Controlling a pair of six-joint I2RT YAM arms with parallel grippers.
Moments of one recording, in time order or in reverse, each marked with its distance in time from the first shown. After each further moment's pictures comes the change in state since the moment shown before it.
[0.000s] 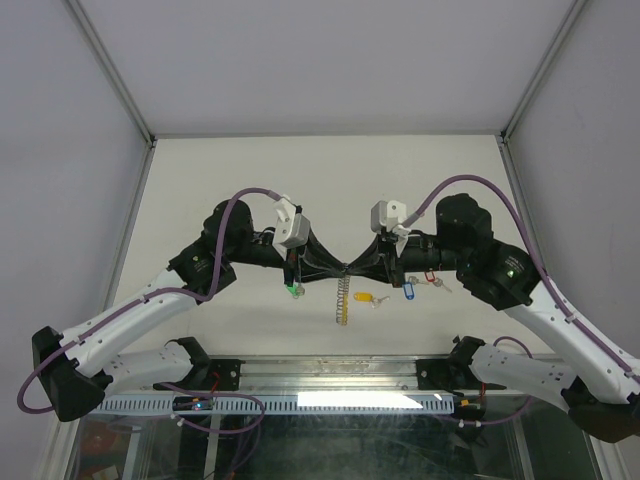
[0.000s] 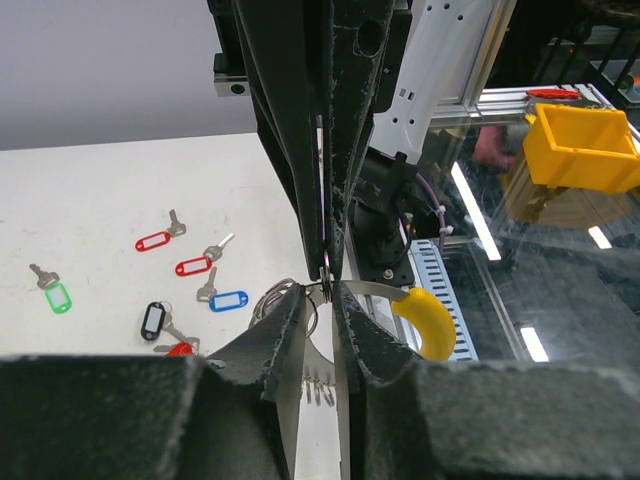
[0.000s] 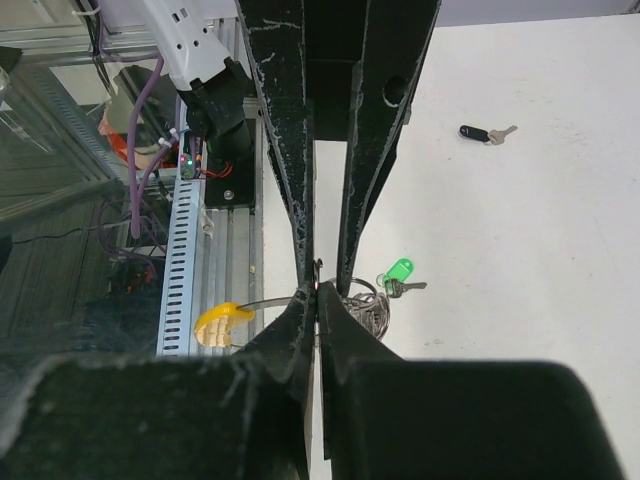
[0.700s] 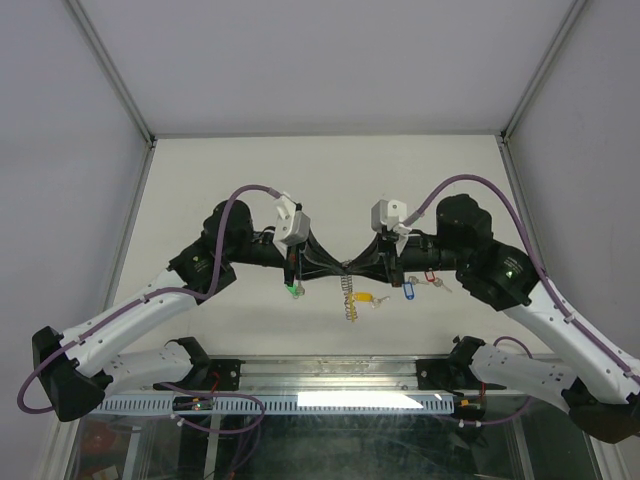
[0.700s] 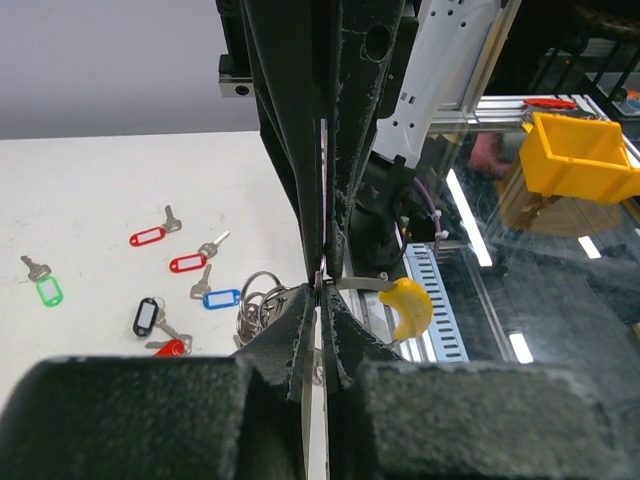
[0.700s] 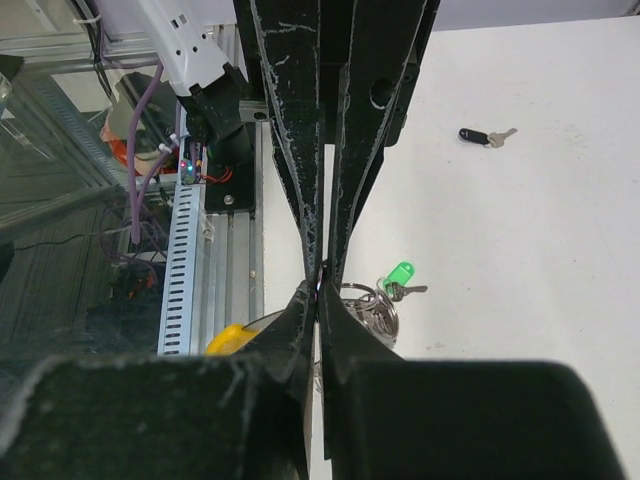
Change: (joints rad) left arm 0.000 0.001 -0.001 -0.002 -0.012 -0.031; right arm -0.001 0.003 -0.012 0.022 -0.005 0.014
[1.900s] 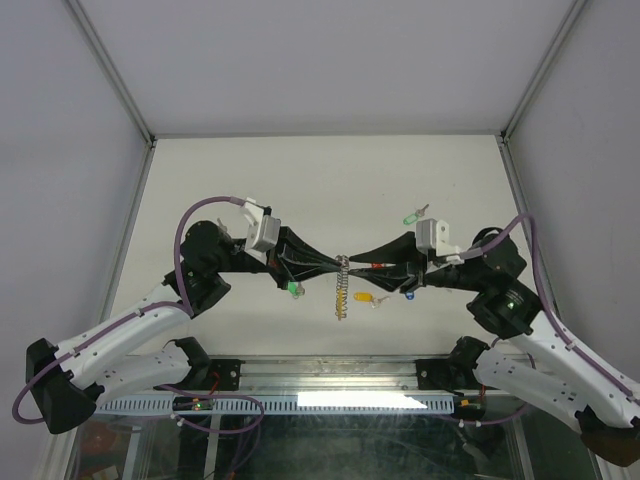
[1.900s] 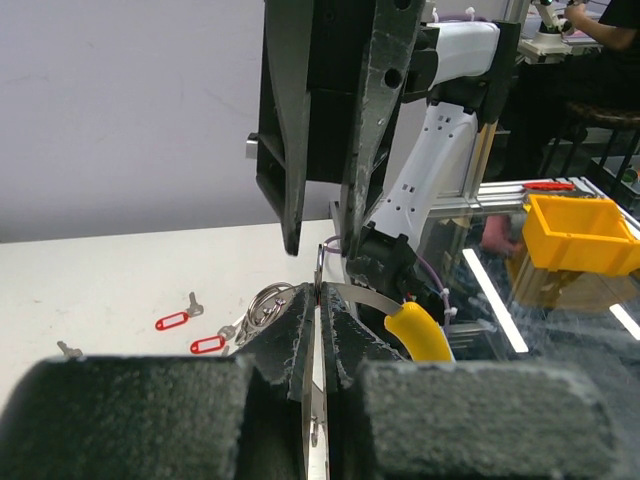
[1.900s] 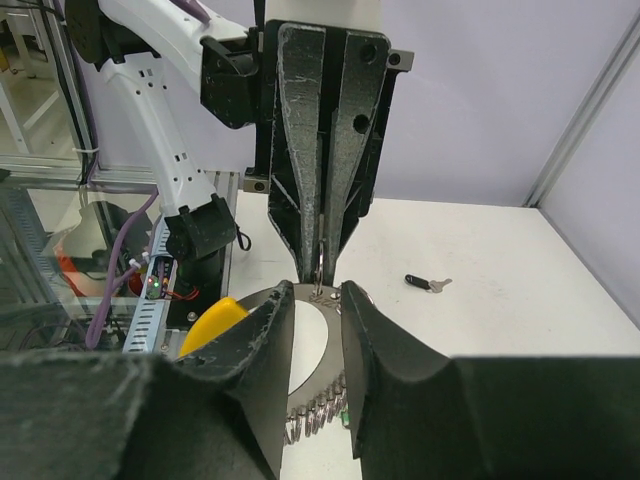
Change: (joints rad) left arm 0.000 -0.102 -0.157 0.401 -0.041 -0.182; right arm 0.004 -0.236 -0.322 0.591 0.020 0.143
